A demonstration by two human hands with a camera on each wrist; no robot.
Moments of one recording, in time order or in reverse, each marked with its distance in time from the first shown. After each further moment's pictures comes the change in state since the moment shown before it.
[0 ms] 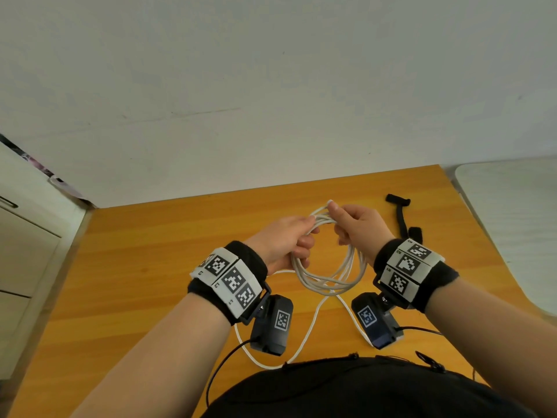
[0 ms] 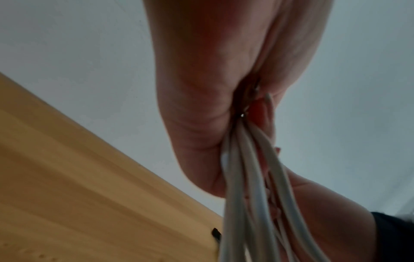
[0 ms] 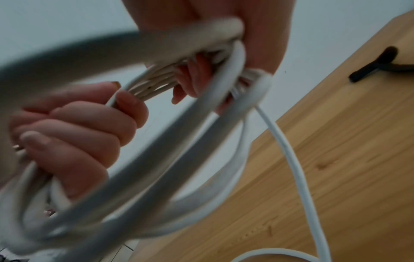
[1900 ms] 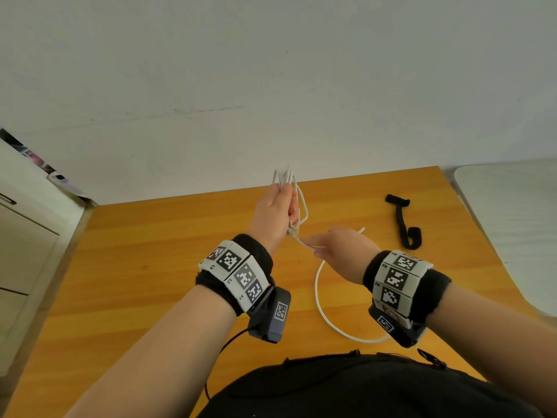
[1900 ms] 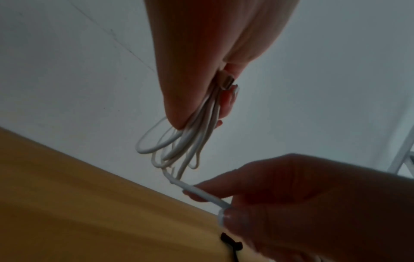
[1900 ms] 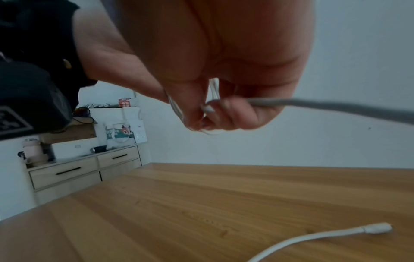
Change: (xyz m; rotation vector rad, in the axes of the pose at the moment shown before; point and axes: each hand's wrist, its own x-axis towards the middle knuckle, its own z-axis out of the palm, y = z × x) left_hand 0.008 0.005 -0.005 0.069 0.355 0.519; right_hand -0.023 -0.010 0.017 -1.077 -0.387 -0.025
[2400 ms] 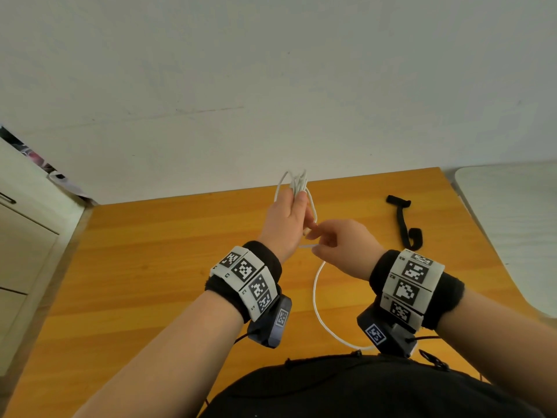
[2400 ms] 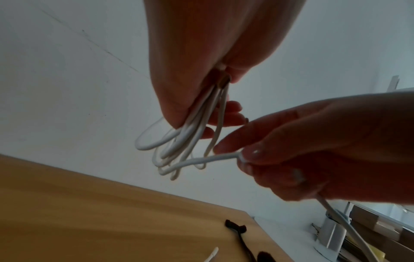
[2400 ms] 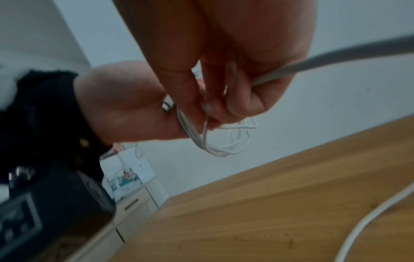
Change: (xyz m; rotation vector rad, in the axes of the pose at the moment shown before) left_hand -0.001 -0.010 0.008 0.285 -0.013 0.151; right_hand -0.011 -0.011 -0.008 0.381 0.193 -0.024
